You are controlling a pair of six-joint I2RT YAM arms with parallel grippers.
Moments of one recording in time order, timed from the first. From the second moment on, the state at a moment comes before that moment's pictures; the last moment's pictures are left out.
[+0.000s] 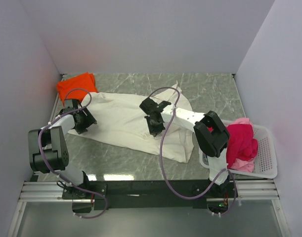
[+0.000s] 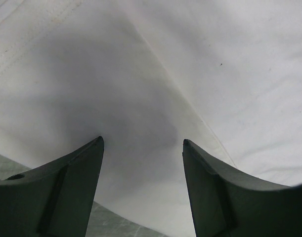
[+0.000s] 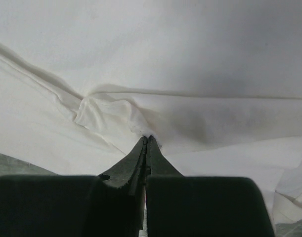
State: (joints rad) left arm 0.17 1.57 0.85 -0.29 0.10 -0.52; right arm 0.77 1.97 1.46 -0.79 0.08 0.51
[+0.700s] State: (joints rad) left arm 0.17 1.59 0.85 -0.27 0.10 -0.52; right arm 0.73 2.13 1.68 -0.88 0.12 0.43
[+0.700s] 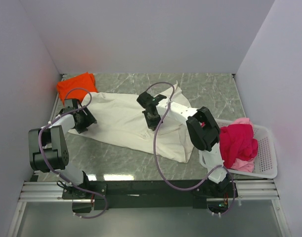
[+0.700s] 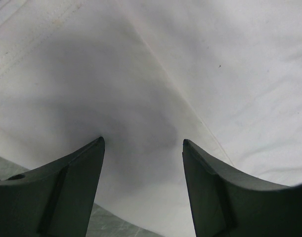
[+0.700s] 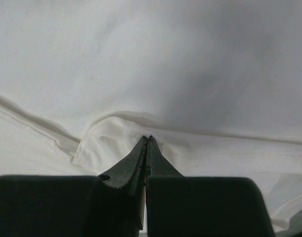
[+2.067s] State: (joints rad) left arm 0.17 1.61 0.86 -0.25 0.11 -0.51; right arm 0.70 2.24 2.01 -0.98 0.12 0.37
